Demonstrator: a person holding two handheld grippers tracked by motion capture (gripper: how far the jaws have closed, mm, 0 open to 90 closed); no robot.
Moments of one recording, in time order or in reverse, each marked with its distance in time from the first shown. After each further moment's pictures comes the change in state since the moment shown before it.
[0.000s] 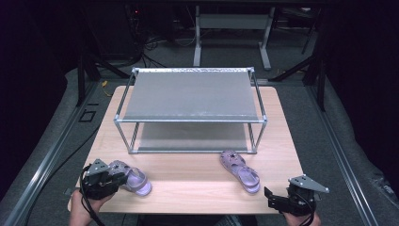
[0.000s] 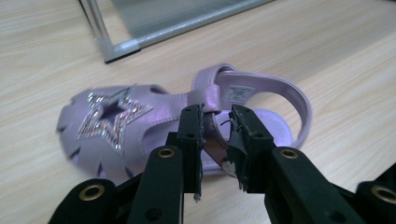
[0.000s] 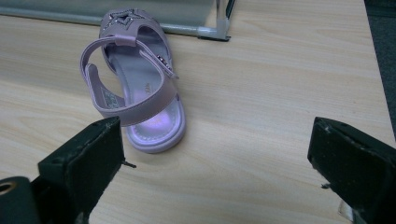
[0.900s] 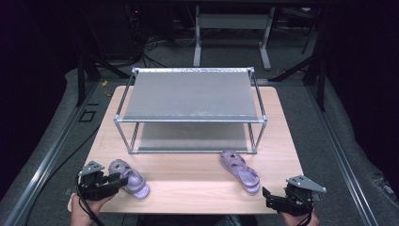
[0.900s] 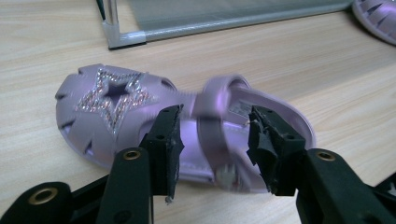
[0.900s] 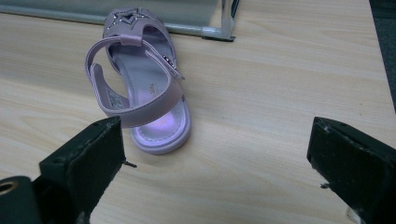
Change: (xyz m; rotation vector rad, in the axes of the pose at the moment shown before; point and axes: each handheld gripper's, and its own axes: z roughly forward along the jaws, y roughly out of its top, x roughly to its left) left arm 0.005 -0.009 0.001 -0.057 -0.029 -0.171; right arm 0.005 0.001 0.002 0.007 0.001 -0.010
